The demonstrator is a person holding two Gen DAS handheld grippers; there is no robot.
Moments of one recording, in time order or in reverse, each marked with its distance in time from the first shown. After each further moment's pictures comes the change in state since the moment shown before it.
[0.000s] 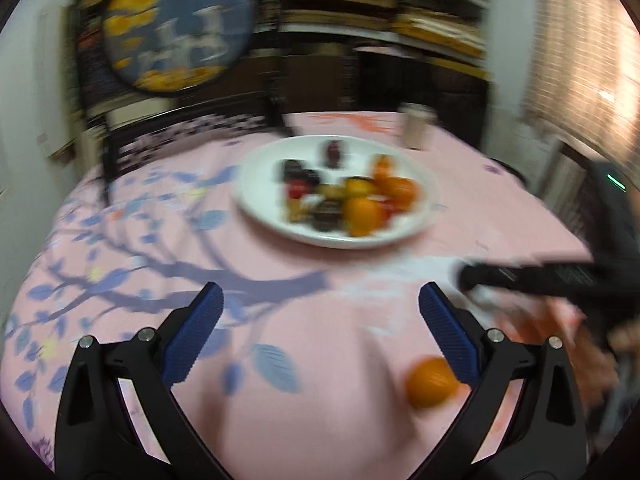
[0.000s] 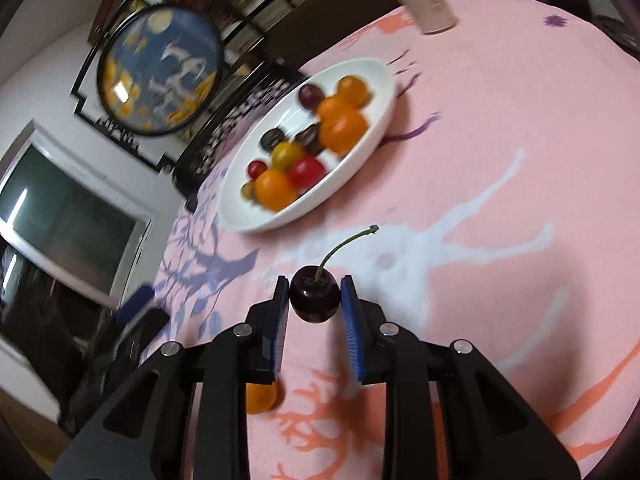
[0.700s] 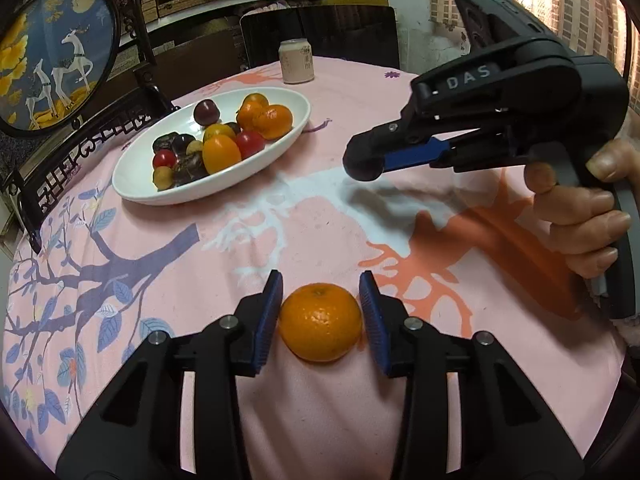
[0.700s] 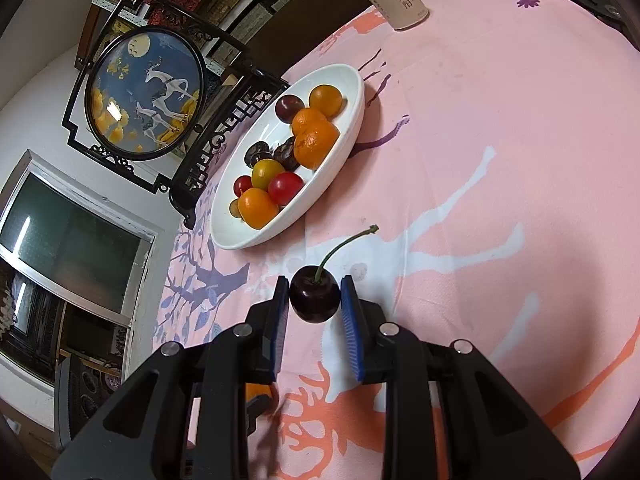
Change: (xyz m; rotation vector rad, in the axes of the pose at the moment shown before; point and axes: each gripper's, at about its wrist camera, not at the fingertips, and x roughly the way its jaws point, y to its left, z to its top) left arm 0.030 -0.070 -0.040 0.300 0.151 -0.147; right arm -0.005 -0.015 0.007 0.067 0.012 0.021
